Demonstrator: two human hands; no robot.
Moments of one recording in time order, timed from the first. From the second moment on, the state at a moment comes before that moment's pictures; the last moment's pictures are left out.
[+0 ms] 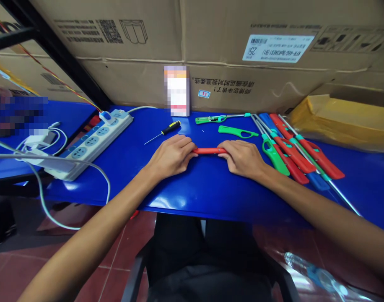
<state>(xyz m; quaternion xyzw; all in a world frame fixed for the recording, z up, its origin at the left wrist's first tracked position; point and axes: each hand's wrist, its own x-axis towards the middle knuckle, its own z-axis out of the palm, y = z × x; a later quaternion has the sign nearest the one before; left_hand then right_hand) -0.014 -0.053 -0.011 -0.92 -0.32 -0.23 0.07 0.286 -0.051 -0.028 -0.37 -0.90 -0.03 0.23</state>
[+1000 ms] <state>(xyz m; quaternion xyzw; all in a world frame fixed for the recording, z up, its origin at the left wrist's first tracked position) -0.072 -0.078 -0.006 -0.74 -0.51 -0.35 -0.27 0.296 -0.041 -0.031 -0.41 -0.87 0.08 0.25</state>
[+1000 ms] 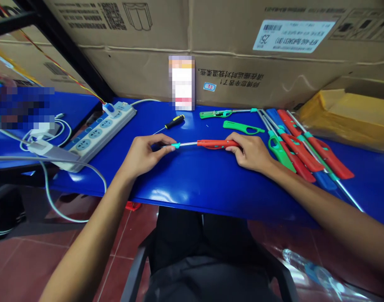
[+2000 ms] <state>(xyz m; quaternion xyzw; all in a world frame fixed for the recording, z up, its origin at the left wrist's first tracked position) -0.034 -0.074 -0.013 -0.82 -0.43 -0.30 -0.22 0.292 -0.045 -0.033 -0.37 -0.90 0.05 0.23</state>
